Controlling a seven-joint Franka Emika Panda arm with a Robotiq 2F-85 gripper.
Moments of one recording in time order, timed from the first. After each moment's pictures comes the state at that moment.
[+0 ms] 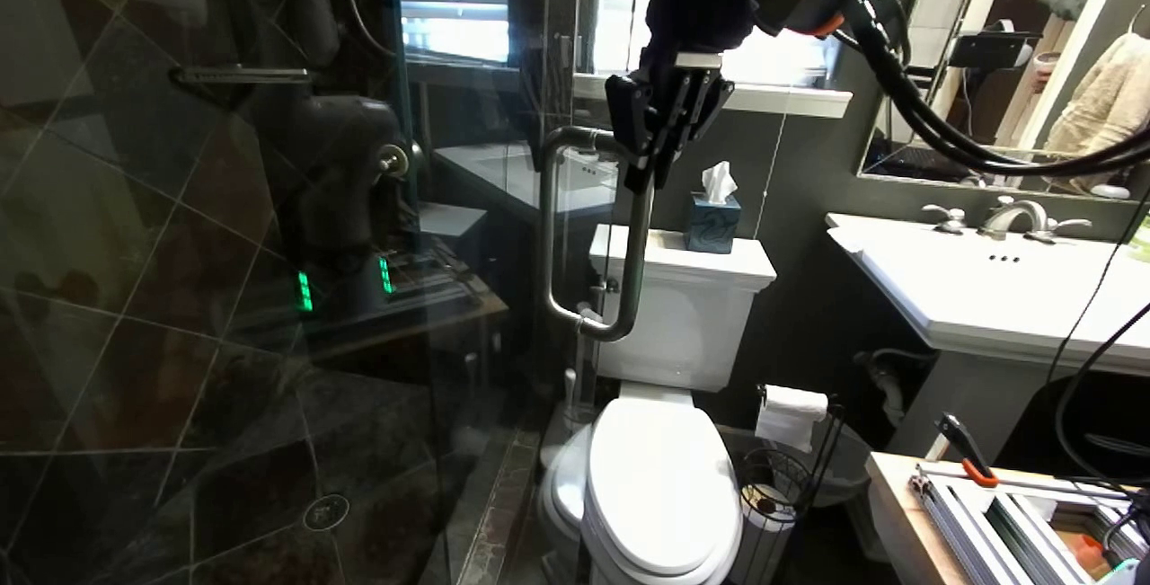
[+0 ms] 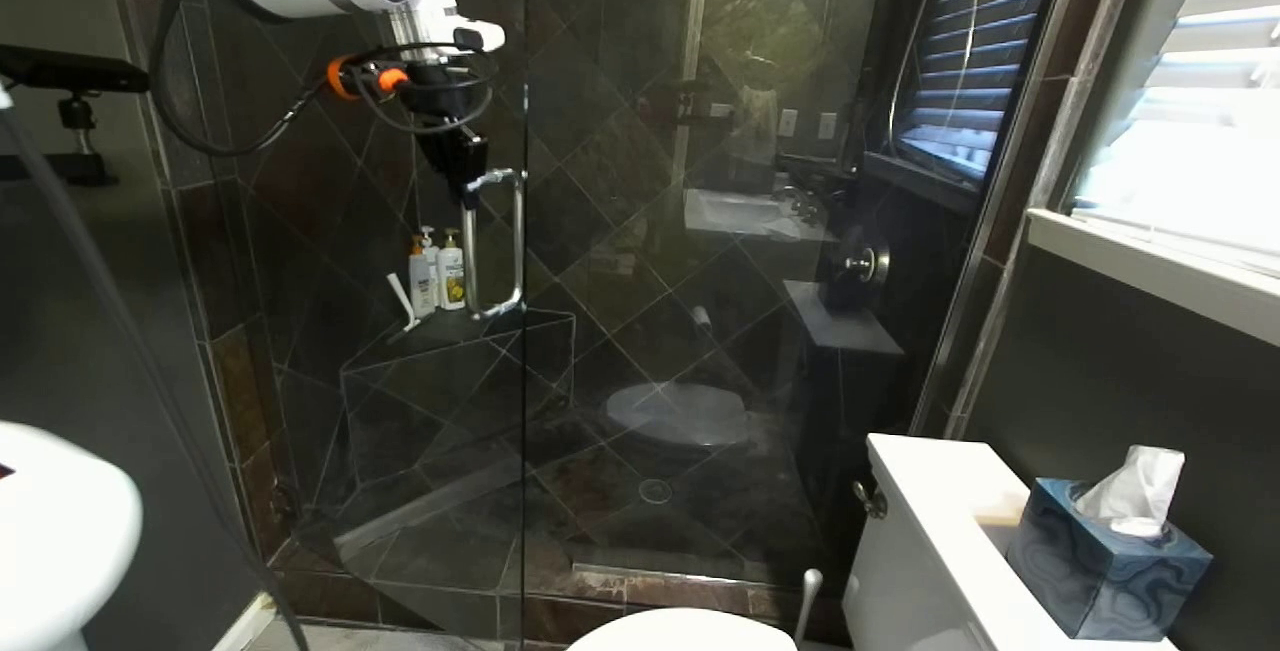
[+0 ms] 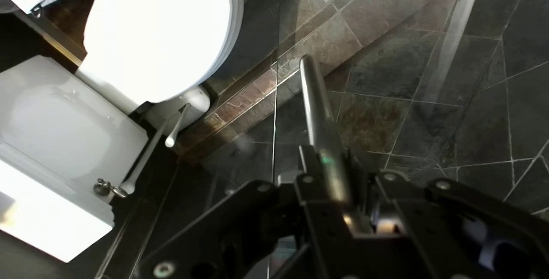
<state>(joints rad) -0.15 -0.29 -0.04 -2.10 -0.19 2.02 0.62</state>
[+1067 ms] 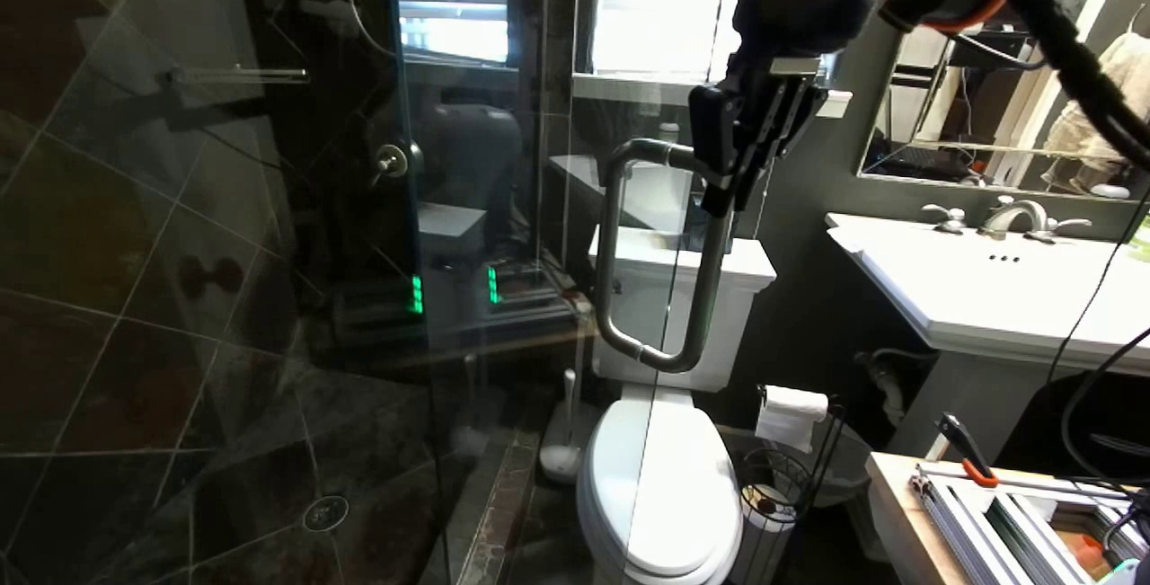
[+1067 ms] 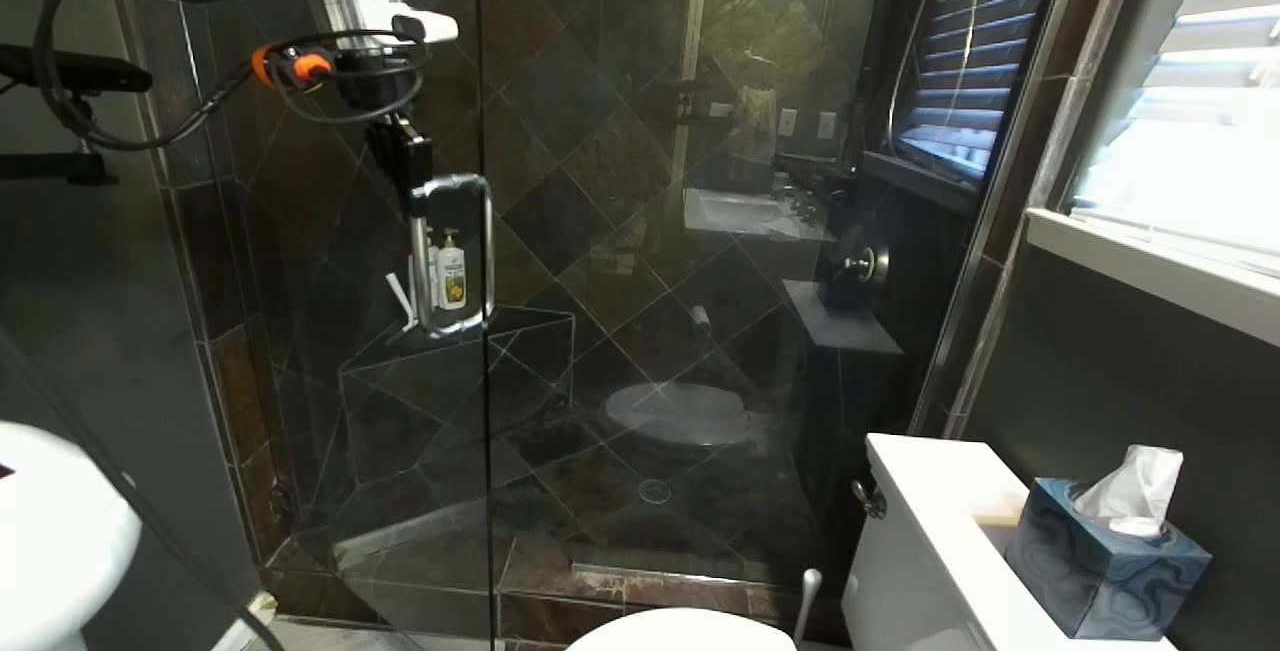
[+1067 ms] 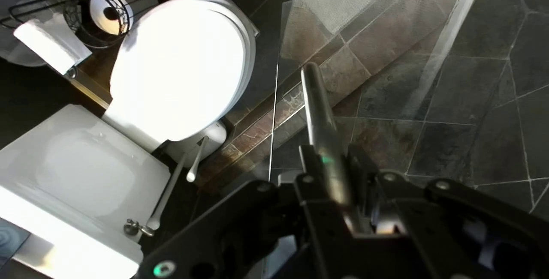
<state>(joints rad) -0.15 -0.47 0.02 -2.24 -0.16 1.92 0.72</state>
